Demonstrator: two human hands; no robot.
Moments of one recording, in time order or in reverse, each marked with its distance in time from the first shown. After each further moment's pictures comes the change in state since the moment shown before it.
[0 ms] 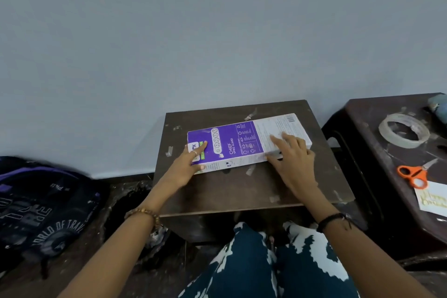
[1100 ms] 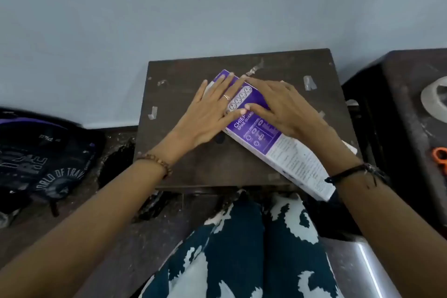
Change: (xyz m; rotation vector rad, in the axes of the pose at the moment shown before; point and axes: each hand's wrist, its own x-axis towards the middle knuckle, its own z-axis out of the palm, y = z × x) left_hand 0.054 0.056 0.024 0.420 0.046 0.369; right_hand 0.065 -0.026 -0.026 0.081 -0.488 -0.358
